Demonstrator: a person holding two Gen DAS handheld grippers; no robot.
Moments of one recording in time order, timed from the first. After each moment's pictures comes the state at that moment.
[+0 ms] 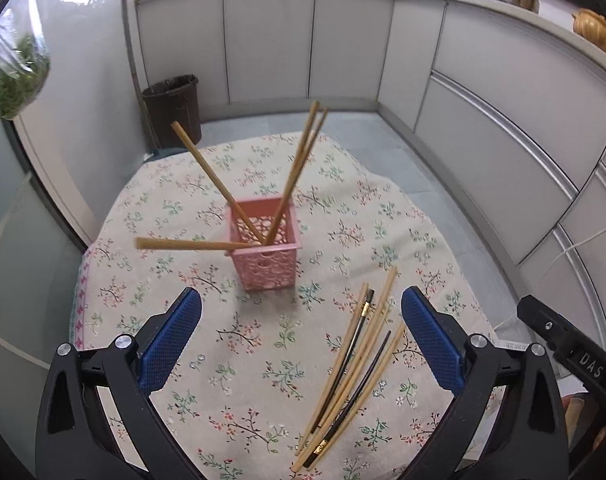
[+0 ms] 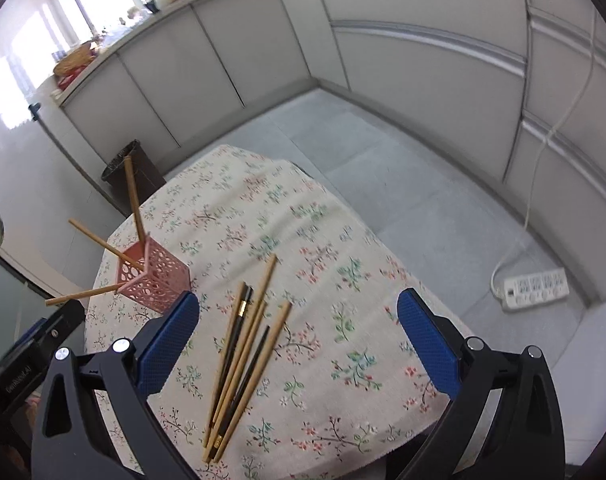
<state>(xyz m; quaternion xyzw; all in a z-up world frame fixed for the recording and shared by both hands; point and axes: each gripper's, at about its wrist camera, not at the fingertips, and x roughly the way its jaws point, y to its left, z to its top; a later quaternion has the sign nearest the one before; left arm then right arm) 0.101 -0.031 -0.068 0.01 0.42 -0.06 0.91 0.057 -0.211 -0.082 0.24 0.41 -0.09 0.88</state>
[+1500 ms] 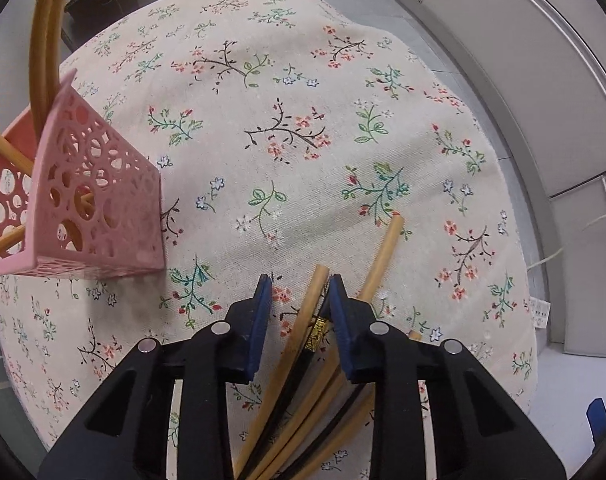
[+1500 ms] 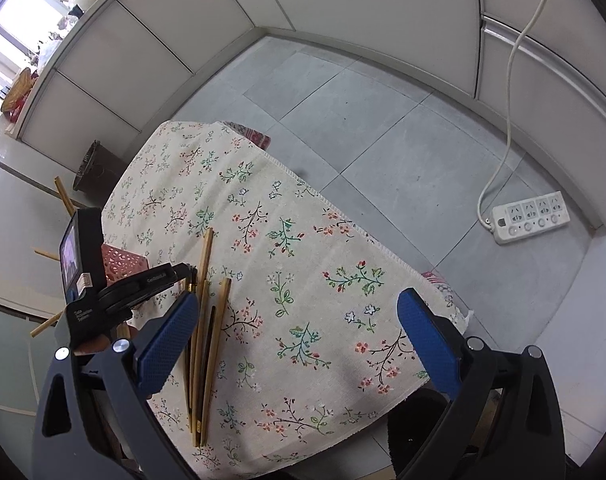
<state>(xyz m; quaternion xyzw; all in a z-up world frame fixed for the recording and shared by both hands) 0.233 -0.112 -0.223 0.03 0.62 -0.07 0.78 0.057 -0.279 -0.133 0.32 0.49 -0.11 0.80</state>
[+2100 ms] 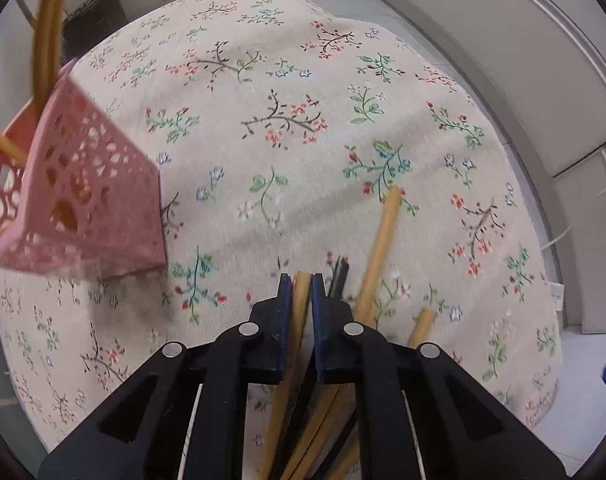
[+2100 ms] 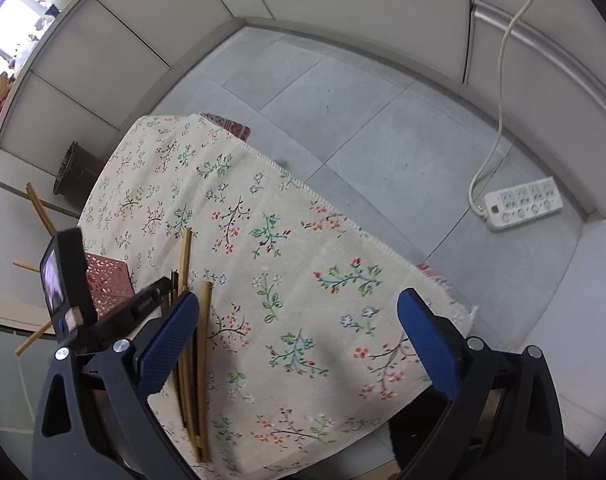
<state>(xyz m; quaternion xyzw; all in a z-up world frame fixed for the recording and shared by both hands) 0.212 -0.098 -0.236 0.06 0.60 -0.10 0.79 0.075 -0.277 -0.153 0.33 0.51 -0.14 0.78</state>
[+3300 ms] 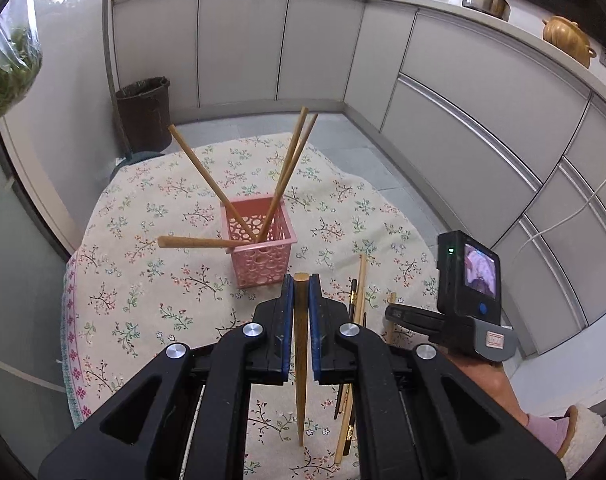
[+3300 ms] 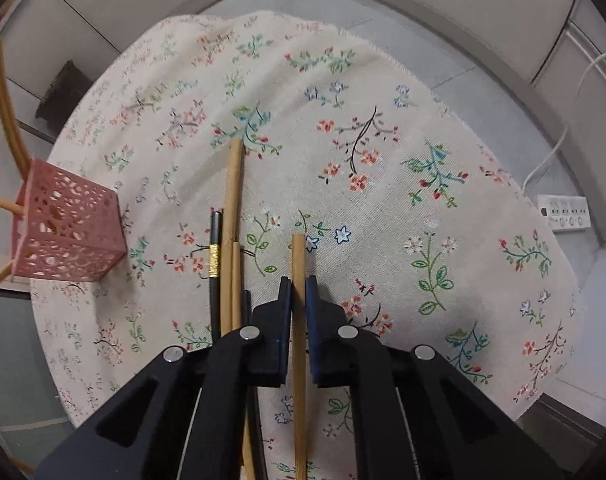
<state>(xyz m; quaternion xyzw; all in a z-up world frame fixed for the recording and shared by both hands) 0.086 0.008 -0.051 -0.01 0.40 -0.13 0.91 0.146 -0.143 -0.210 0.24 0.58 -0.12 0.77</state>
